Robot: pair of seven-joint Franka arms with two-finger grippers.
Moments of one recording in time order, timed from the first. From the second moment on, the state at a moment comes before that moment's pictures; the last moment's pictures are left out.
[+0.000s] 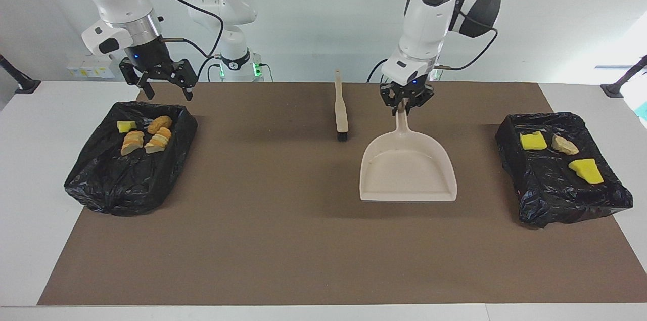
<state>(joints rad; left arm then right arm) -0.51 0.02 -0.06 -1.86 0.00 1.90 -0.49 0.00 -0.07 -0.01 -1.69 0.01 1.69 0.08</state>
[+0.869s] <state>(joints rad) -0.67 0.29 -0.06 -1.88 -0.02 2.27 -0.63 0.00 -0.07 -0.01 -1.69 0.01 1.69 0.08</state>
